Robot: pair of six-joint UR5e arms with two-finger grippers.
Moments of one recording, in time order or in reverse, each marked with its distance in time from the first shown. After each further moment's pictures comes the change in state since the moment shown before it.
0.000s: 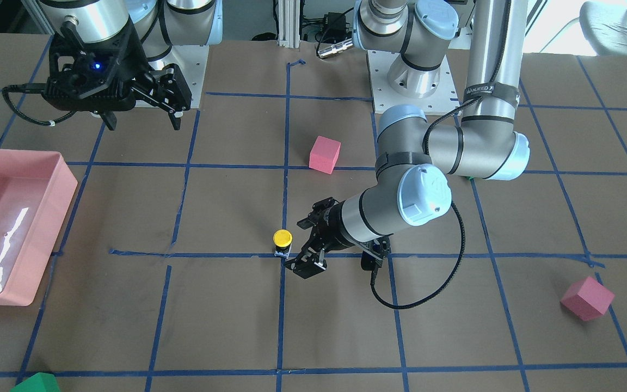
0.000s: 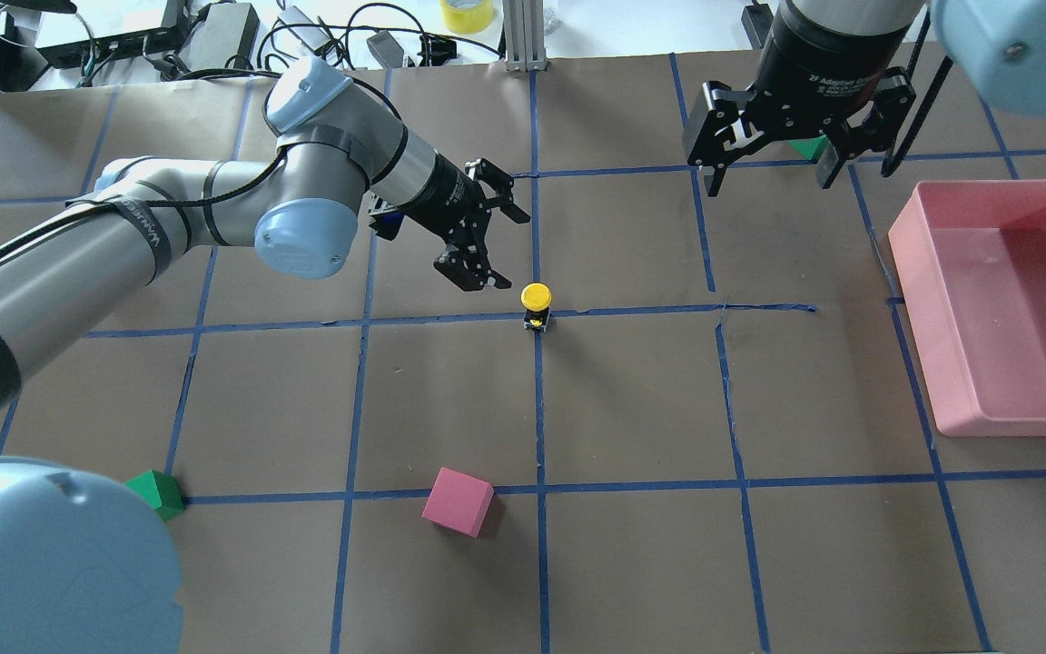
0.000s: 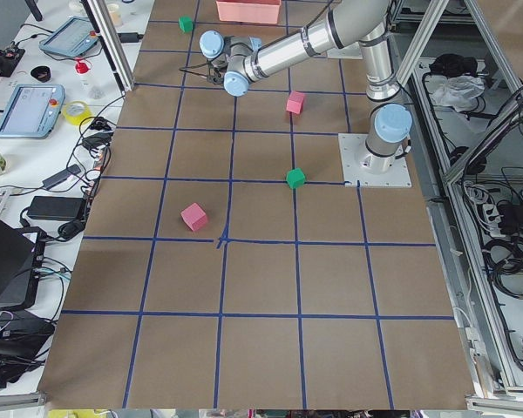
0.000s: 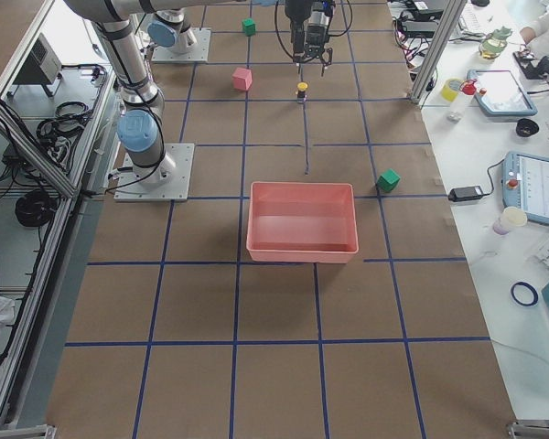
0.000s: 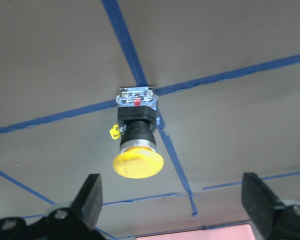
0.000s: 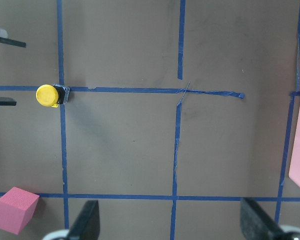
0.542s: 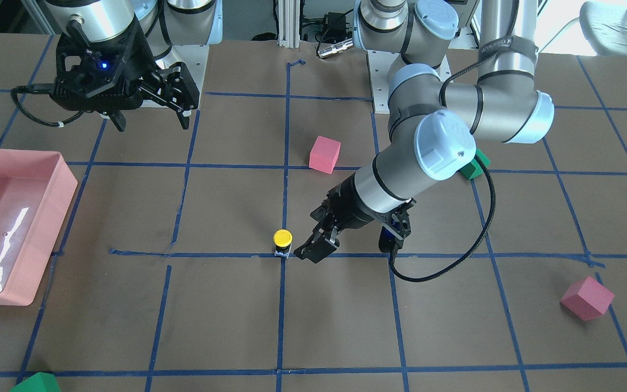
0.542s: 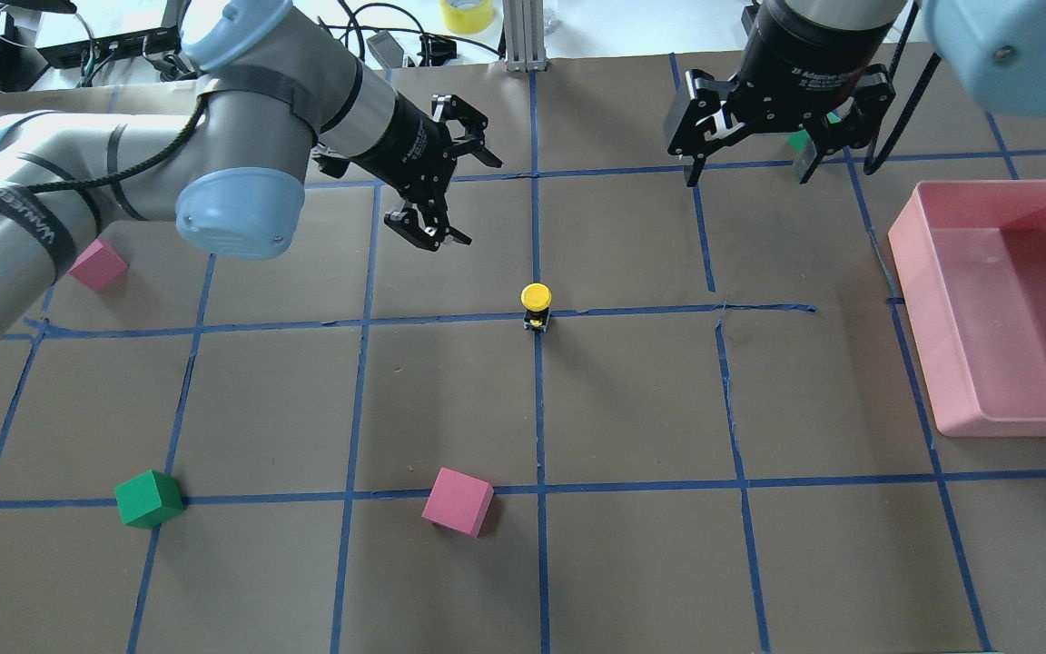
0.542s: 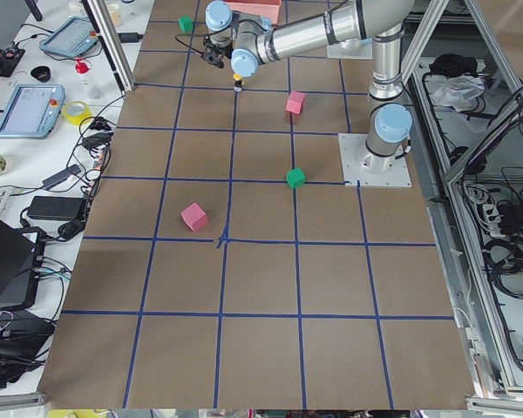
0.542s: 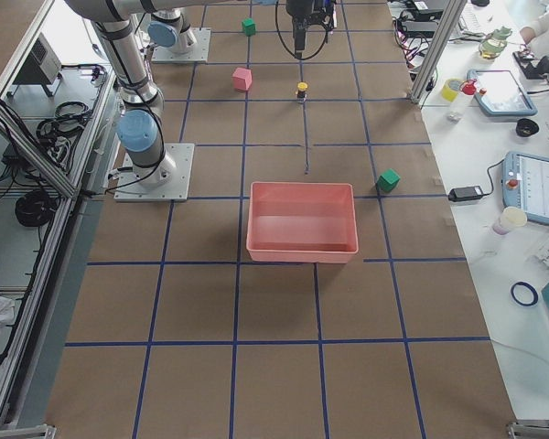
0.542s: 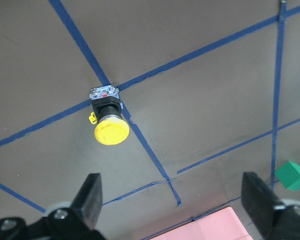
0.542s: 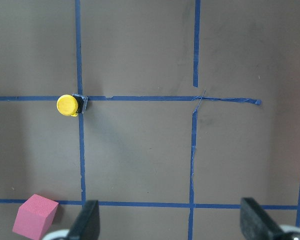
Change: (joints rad) left arm 0.002 0.211 0.007 -0.061 0.147 0.184; right arm 0.009 0.005 -0.006 -0.038 0.044 0.040
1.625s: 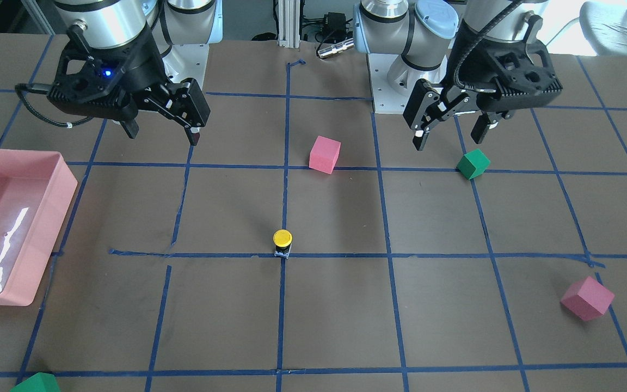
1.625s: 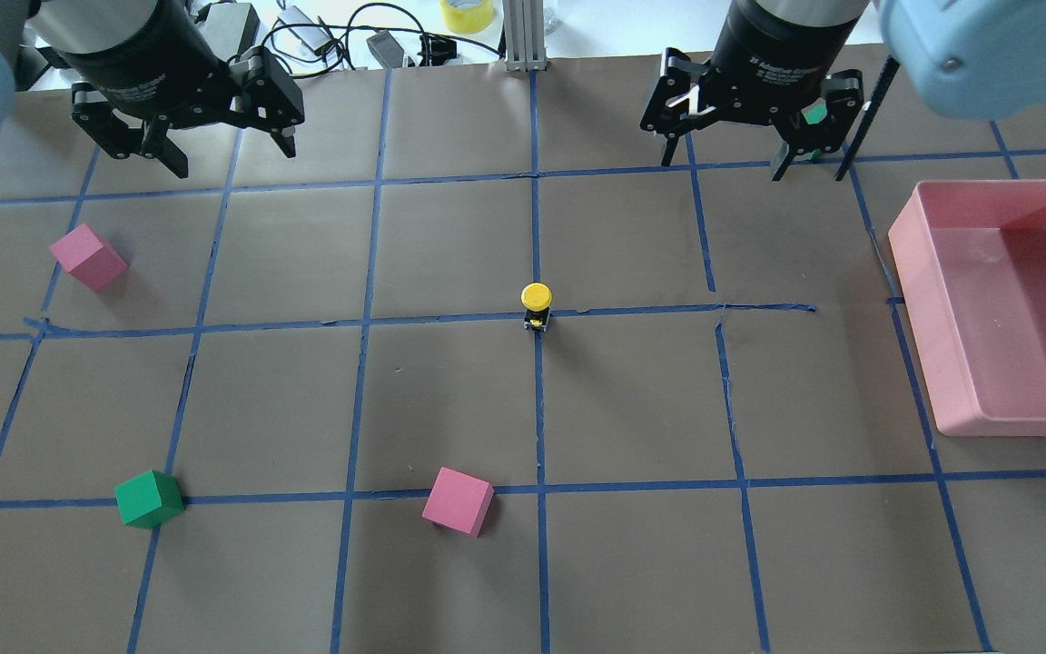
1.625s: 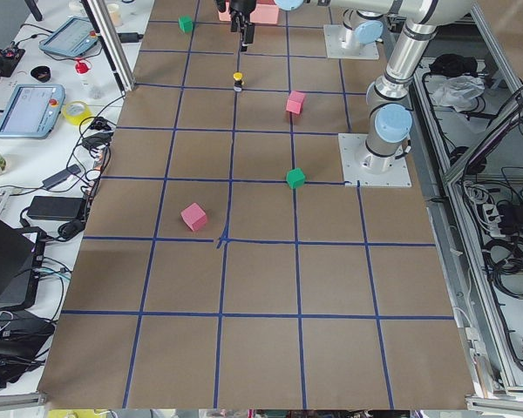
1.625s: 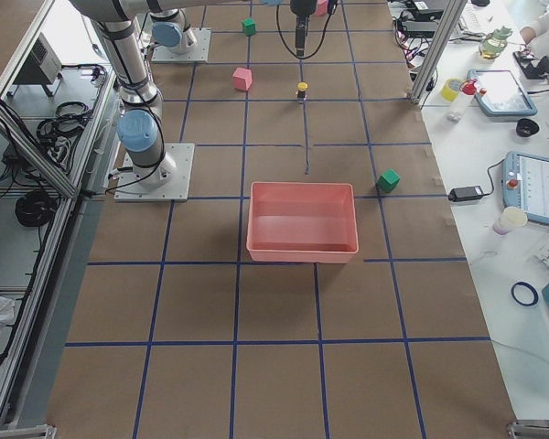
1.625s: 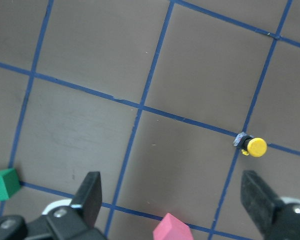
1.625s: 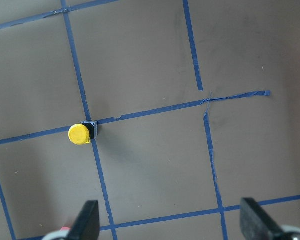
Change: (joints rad) left arm 0.113 0.229 0.168 -0.413 0.471 1.095; right arm 0.051 0.036 -0.004 -0.058 -0.002 0.242
